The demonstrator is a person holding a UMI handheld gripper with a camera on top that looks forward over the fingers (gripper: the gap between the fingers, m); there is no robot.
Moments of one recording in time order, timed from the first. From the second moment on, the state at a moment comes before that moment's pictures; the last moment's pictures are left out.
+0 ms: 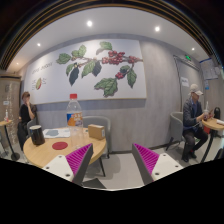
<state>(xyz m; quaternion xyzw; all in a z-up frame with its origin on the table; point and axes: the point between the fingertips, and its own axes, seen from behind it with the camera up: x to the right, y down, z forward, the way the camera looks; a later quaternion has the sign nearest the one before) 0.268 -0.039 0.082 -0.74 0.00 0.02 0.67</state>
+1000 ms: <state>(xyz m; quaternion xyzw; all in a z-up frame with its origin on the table) 0.123 0.120 0.111 -0.73 -0.06 0.07 0.68</state>
